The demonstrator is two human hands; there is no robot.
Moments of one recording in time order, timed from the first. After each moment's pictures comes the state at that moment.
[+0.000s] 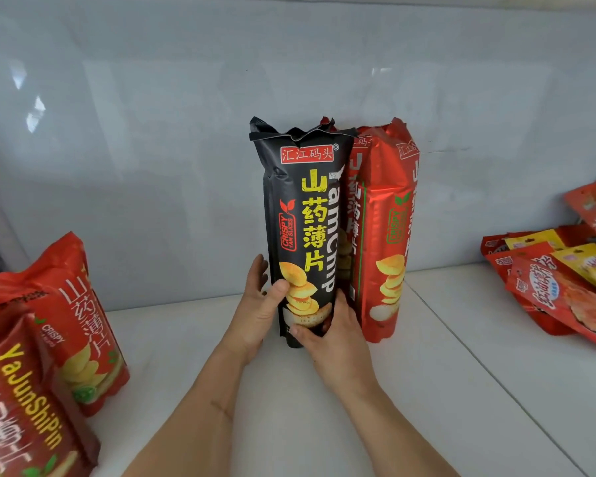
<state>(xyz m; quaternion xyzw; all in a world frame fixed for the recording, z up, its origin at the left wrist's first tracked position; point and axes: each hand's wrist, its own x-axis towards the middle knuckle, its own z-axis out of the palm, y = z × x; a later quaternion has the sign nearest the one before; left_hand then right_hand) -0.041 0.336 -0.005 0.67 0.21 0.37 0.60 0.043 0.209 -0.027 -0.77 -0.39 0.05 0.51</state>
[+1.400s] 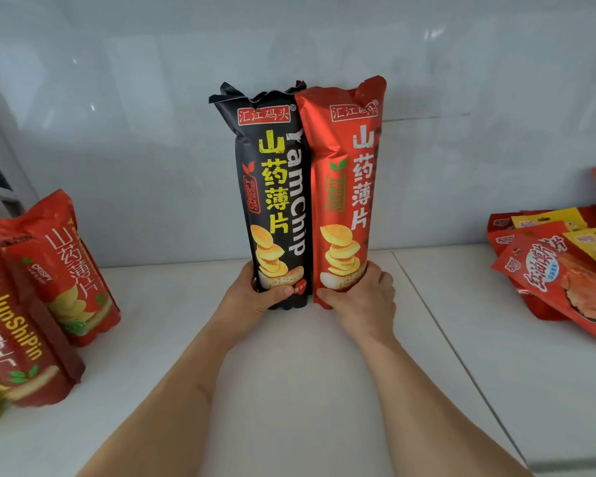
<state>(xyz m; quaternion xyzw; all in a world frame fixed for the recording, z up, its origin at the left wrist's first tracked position) -0.032 0.278 -0.026 0.70 0.34 0.34 0.53 0.134 0.172 -0.033 -0.82 -0.33 0.06 0.46</state>
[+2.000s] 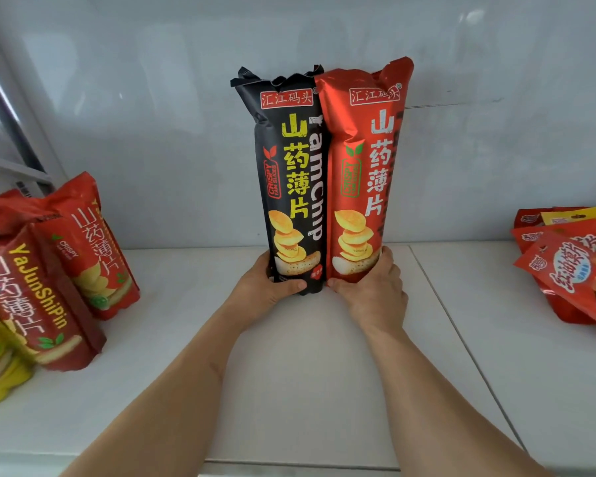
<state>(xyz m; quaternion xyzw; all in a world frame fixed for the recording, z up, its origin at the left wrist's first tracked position) -0.028 0.278 -0.028 0.72 0.39 0.31 0.49 0.140 0.176 -0.038 -0.83 -0.35 0.05 0.44</state>
